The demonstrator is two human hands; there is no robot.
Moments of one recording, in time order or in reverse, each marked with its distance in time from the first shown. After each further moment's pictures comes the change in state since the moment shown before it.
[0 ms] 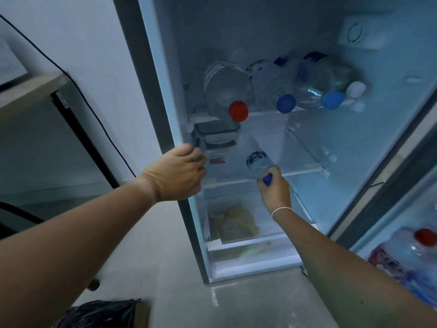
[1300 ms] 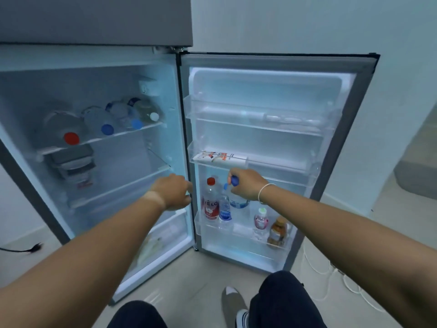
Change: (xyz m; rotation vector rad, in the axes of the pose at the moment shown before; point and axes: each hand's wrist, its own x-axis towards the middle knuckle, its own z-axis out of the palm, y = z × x) left_hand 0.090 0.170 -0.275 -0.769 -0.083 -0.034; right_hand -0.221 -0.008 -0.376 -0.642 -0.141 0.077
